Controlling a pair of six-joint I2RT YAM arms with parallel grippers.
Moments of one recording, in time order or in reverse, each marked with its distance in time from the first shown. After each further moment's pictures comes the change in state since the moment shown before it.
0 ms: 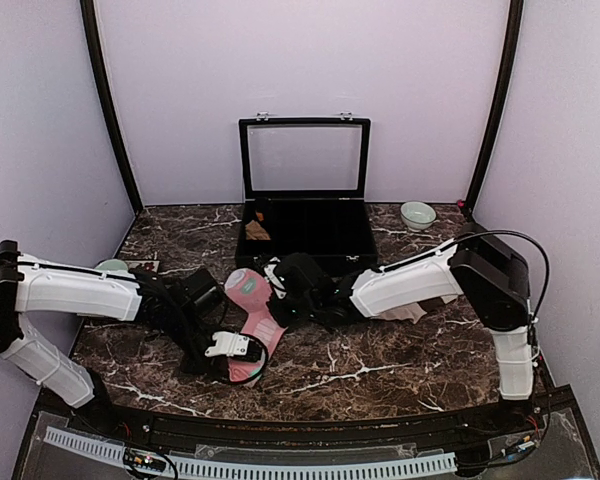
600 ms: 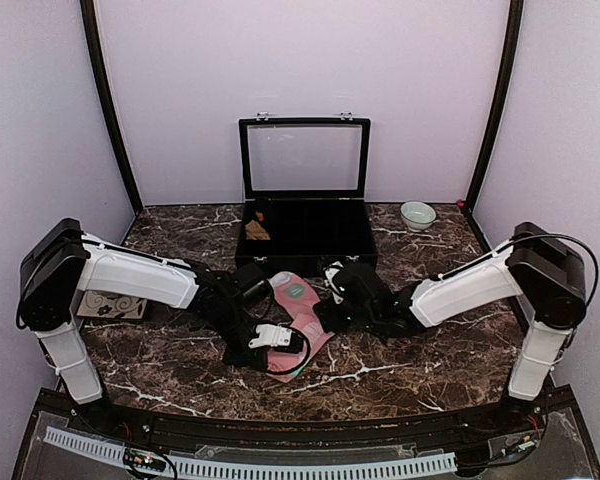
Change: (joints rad) left arm -0.061 0.351 0.286 0.045 0.042 -0.047; right arm -0.080 -0.257 -0.416 0.097 0.104 0.094
